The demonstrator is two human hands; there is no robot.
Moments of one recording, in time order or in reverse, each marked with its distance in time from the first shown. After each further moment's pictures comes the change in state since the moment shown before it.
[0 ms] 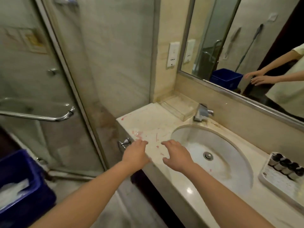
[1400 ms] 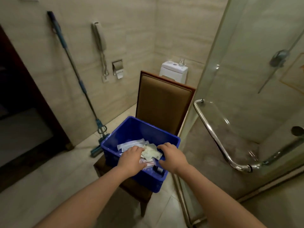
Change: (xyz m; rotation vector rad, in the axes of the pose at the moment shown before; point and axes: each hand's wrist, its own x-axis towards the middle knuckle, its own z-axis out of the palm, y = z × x) left_hand -0.240 -0.386 -0.067 -0.153 0.420 -1.242; right_hand 0.208 -0.520 0.154 -0.145 -0.397 -1.252
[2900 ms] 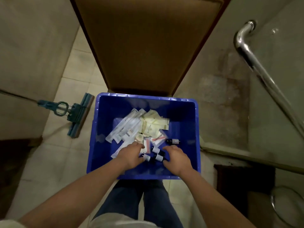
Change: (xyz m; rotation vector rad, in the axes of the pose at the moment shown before) left_hand 0.255 -0.173 0.102 0.057 -0.928 0.206; right_hand 0.189 0.016 0.172 0.404 -0.481 0.726
